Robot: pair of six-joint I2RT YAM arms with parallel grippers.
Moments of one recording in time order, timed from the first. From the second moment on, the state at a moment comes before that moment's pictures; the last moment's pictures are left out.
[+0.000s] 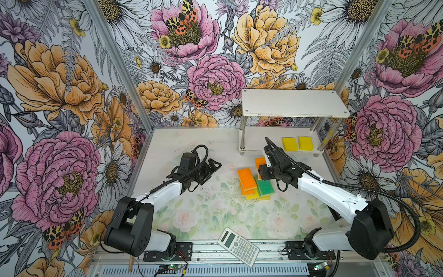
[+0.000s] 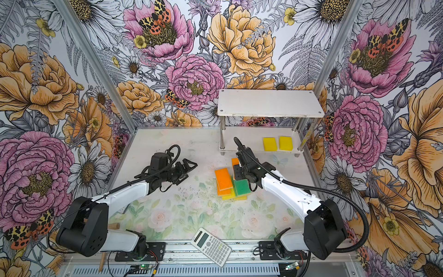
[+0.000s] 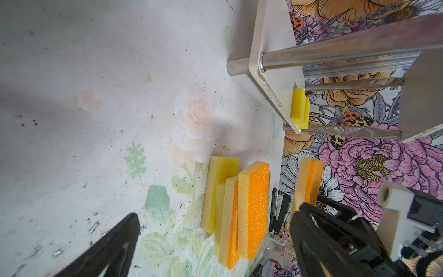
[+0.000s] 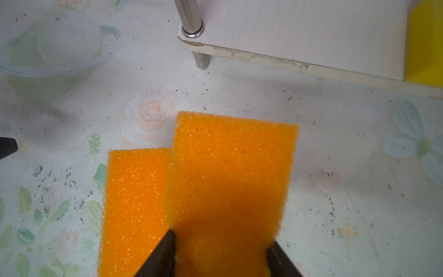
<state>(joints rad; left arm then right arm) -0.32 1.39 0.71 -0.03 0.47 -0.98 0.52 1.36 1.02 -0.59 0.08 0.29</state>
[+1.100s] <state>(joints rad) -0.32 1.39 0.71 -0.03 0.47 -0.98 0.26 1.46 0.91 -0.13 0.01 0.20</state>
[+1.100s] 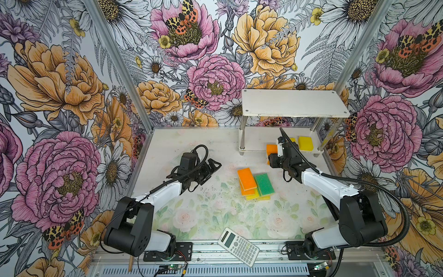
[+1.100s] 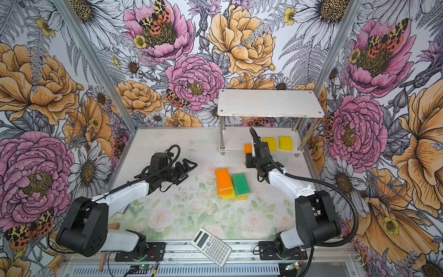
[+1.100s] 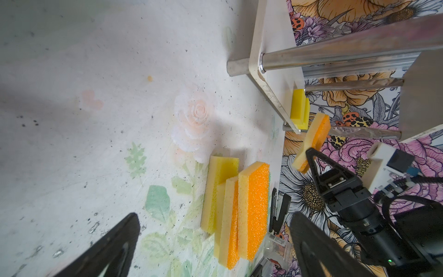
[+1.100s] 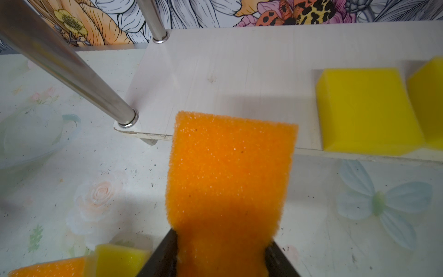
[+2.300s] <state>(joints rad) -0.22 1.42 0.72 -0.03 0.54 -0.97 0.16 1.76 1.12 -0.03 0.03 0.15</state>
